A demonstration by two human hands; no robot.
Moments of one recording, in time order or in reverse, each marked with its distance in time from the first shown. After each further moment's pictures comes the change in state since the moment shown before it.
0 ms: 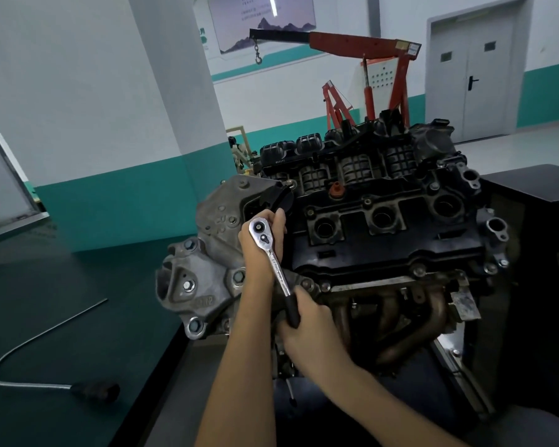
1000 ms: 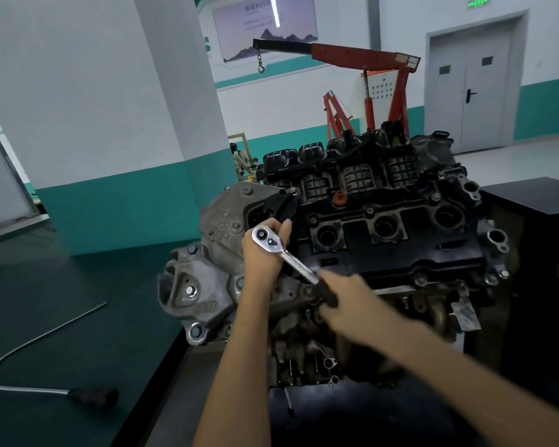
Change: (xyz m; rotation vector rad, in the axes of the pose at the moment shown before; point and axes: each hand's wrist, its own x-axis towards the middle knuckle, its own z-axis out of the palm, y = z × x) left_hand 0.000 -0.002 -0.006 -0.028 -0.109 -0.014; right_hand 0.030 0.001 -0.075 -0.372 -0.193 -0.151
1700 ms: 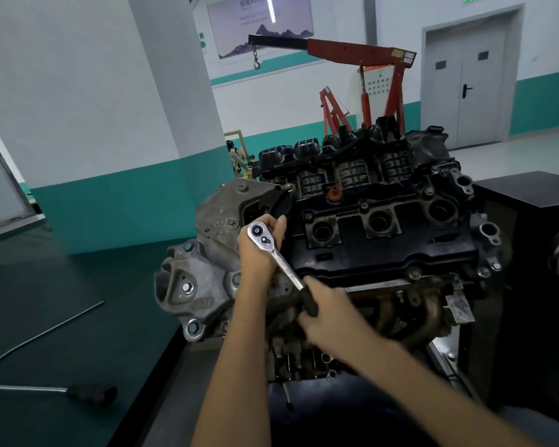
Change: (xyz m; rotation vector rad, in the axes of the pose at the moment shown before) left_hand 0.000 0.001 0.001 0.022 -0.011 -0.004; right_hand -0.009 -0.015 0.029 0.163 0.054 0.098
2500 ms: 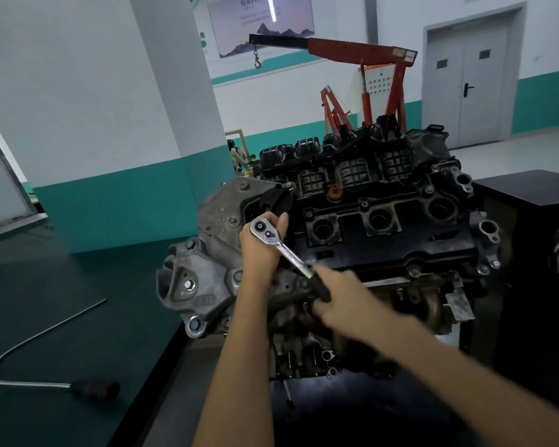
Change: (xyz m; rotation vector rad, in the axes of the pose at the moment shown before) left_hand 0.001 -0.002 0.001 -0.006 0.021 0.008; right_hand 0.008 0.006 -0.025 -0.139 -0.050 -0.055
